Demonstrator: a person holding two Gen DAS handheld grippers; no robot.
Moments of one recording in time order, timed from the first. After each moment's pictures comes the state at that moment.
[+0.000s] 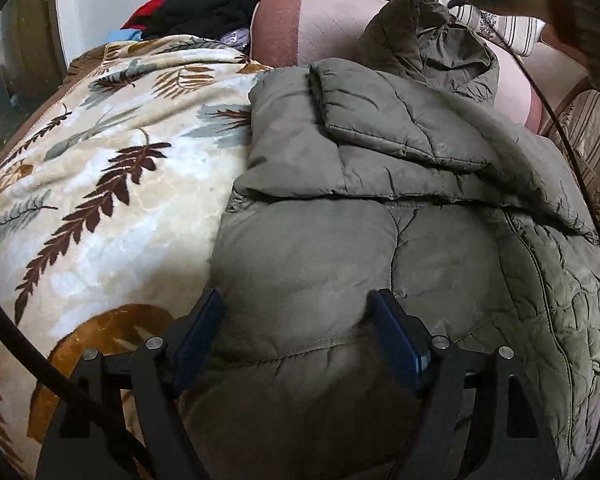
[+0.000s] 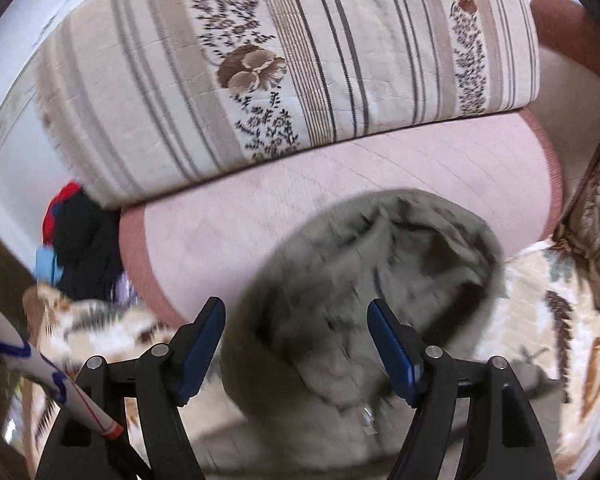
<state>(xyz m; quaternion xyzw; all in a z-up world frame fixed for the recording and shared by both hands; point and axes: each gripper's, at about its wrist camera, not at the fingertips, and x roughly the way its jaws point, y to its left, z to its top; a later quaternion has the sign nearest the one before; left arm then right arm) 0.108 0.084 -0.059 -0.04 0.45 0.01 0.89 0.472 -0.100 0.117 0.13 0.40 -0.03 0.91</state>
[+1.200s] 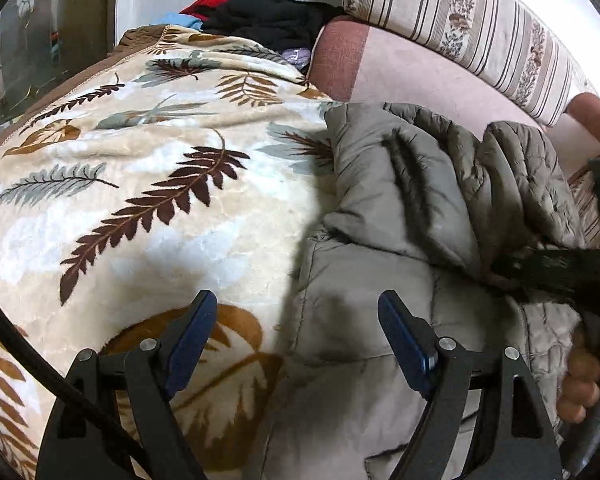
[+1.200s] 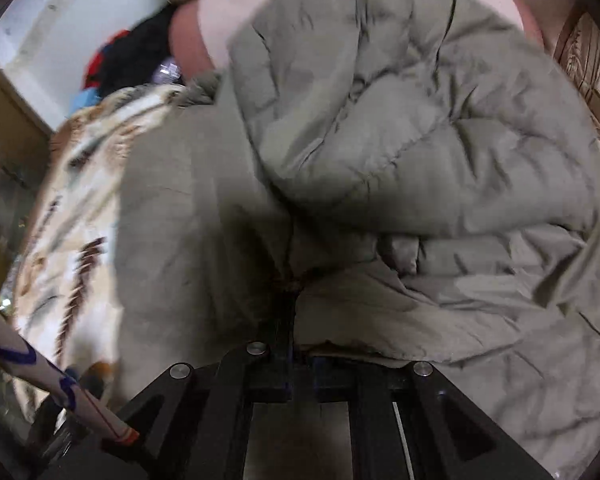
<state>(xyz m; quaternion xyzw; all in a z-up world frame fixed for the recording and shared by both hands) 0.089 0.147 -0.036 -0.13 0.42 0.05 0.90 0.191 -0.061 -0.033 0.09 0.53 0.05 0.84</state>
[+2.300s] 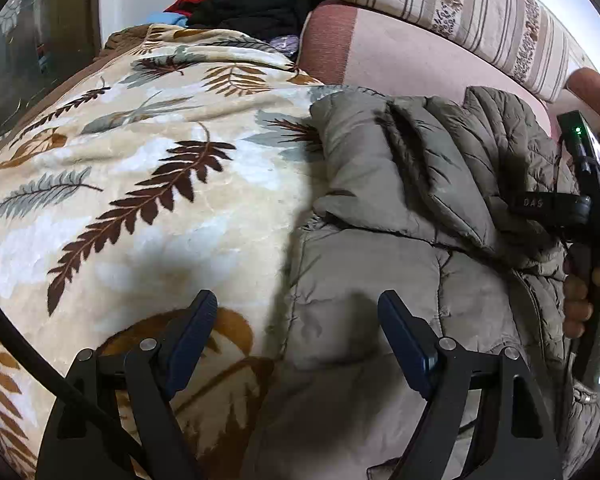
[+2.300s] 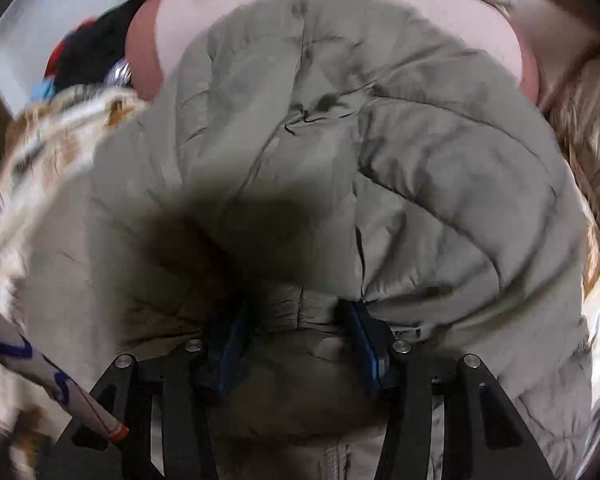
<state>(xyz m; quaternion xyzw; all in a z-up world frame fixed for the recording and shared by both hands) 0.100 0.134 -0.046 -0.10 0.44 0.04 0.89 0.250 -0.077 -0.043 -0.01 0.50 -0.01 0.86</state>
